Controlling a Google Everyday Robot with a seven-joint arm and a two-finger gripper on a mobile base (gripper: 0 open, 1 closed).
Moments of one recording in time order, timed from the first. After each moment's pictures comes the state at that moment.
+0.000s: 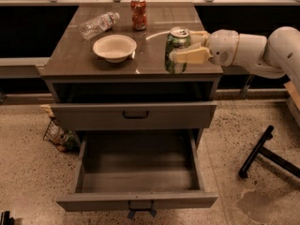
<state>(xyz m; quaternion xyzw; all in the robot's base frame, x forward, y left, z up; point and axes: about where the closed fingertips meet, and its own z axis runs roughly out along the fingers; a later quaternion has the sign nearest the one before) 0.662 -0.106 0.936 -0.44 0.57 0.37 0.59</state>
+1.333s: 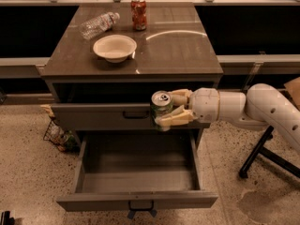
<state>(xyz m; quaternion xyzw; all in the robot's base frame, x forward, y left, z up) 0.546 -0.055 0.812 -0.50 0.54 0.38 0.55</state>
